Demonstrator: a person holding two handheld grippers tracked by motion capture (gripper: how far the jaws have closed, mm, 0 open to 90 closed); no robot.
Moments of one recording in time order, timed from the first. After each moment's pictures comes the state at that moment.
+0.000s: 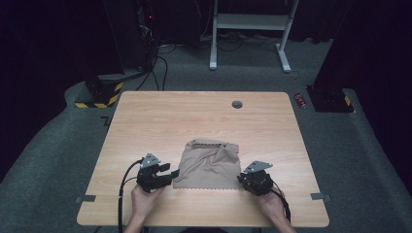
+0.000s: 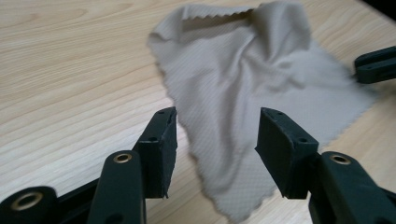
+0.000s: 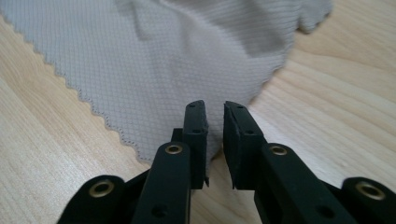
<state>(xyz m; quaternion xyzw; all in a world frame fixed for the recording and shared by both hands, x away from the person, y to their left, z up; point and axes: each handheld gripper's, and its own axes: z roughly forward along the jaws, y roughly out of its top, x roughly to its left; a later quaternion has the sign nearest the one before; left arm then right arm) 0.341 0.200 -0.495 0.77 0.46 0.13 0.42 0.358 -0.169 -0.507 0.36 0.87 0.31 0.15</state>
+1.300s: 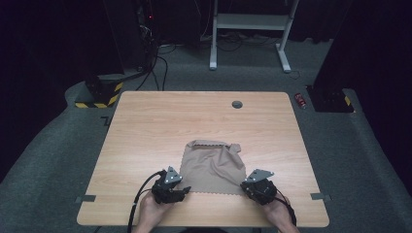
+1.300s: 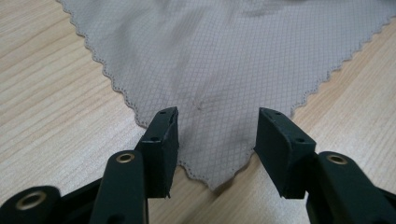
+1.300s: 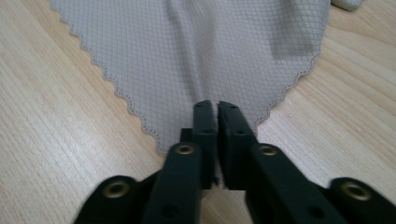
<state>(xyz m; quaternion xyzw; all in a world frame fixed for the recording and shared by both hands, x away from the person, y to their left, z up) 0.322 0.153 -0.514 0.84 0.38 0.14 0.35 0.336 -0.178 -0.507 0.32 0.89 0.30 0.14</state>
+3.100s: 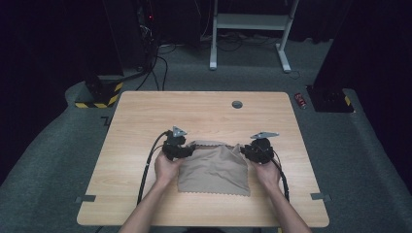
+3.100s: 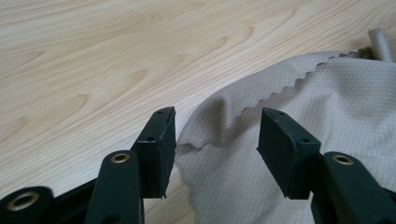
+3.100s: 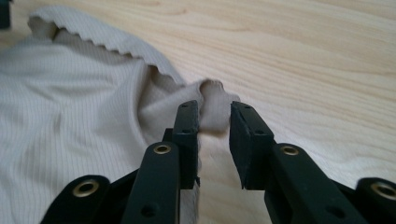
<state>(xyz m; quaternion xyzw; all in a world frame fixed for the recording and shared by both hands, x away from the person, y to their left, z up) 0.451 0.135 -0.493 0.79 0.46 0.18 0.37 0.455 -0.182 -0.495 0.46 0.80 0.36 0.14</state>
